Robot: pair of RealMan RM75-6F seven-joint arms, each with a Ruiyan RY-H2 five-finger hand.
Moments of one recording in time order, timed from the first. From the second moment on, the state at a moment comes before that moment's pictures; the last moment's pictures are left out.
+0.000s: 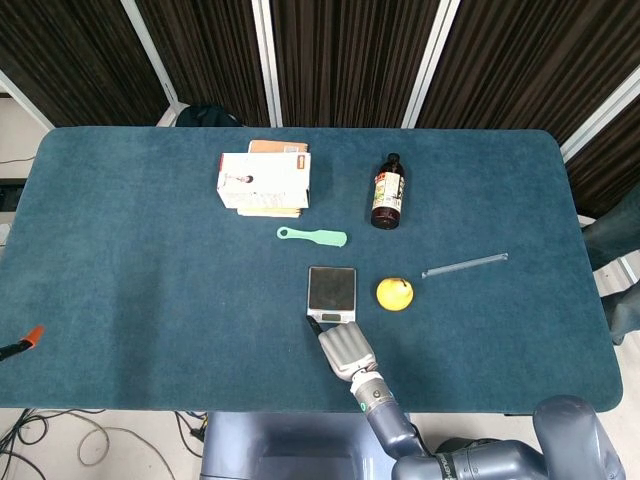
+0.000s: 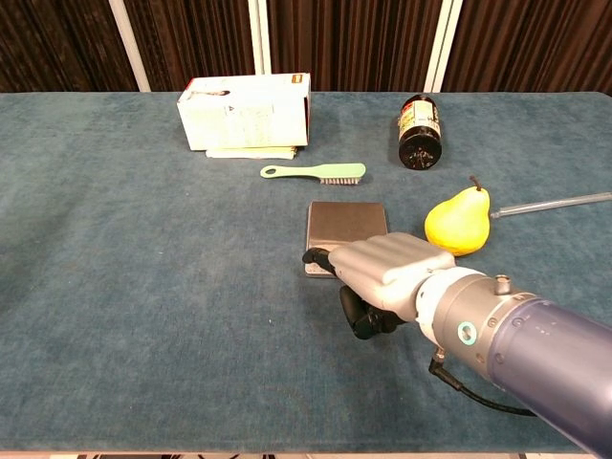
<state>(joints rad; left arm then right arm) -0.05 -1.14 -0.14 -1.64 1.37 1.56 0.02 0.76 -1.85 0.13 -1.76 -0.69 1.19 -1.01</state>
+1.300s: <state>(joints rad) -0.05 -1.14 -0.15 -1.64 1.37 1.56 0.03 0.79 -1.86 0.12 -1.71 -0.65 1.19 -0.99</state>
